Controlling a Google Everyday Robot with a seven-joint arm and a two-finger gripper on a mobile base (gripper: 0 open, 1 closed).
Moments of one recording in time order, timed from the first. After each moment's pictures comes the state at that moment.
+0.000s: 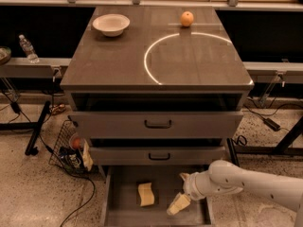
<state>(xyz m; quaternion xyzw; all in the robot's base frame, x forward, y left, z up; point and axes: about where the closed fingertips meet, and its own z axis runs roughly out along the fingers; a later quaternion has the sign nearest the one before) 0.464 -0.105 0.361 -0.49 0.80 0.26 0.21</state>
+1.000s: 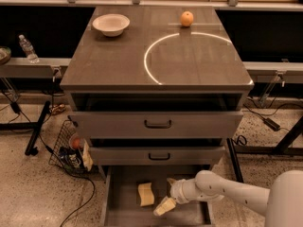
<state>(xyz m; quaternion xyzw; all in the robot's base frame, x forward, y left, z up) 0.490 -0.056 0.262 -0.46 0.79 0.31 0.26</state>
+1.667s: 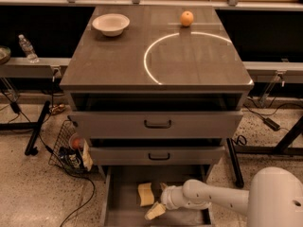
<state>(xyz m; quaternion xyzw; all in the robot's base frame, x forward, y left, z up) 0.492 -0.020 0.208 -0.46 0.80 0.28 0.27</state>
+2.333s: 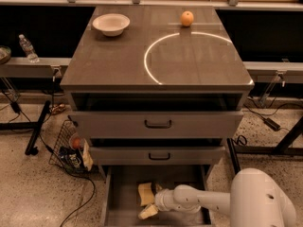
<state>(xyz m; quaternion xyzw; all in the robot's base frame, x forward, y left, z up) 0.510 0.005 0.148 -0.44 0.81 0.26 0.29</state>
